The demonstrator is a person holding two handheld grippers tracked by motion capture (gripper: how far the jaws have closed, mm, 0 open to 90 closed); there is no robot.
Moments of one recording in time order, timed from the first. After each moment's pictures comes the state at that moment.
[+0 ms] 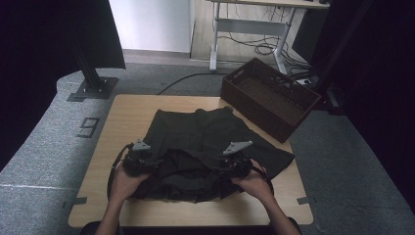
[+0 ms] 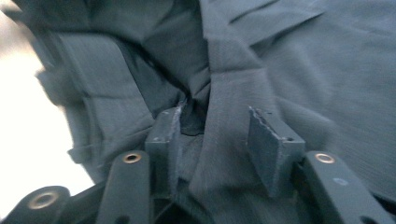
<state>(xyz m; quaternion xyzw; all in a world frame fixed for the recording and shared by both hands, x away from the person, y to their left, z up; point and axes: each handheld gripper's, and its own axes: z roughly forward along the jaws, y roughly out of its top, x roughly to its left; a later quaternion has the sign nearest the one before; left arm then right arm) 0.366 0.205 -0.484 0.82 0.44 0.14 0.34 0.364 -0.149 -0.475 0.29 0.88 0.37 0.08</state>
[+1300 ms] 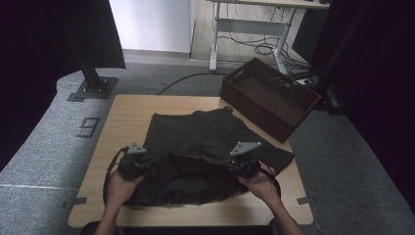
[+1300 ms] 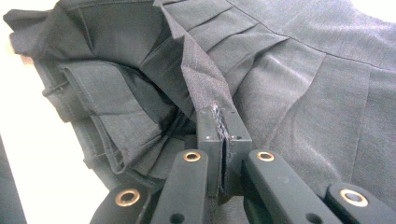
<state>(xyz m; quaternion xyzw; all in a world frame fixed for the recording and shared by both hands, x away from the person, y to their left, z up) 0.337 0.210 -0.473 0.82 0.44 0.13 0.35 0.342 -0.168 -0.443 0.29 0.87 0.38 0.12</state>
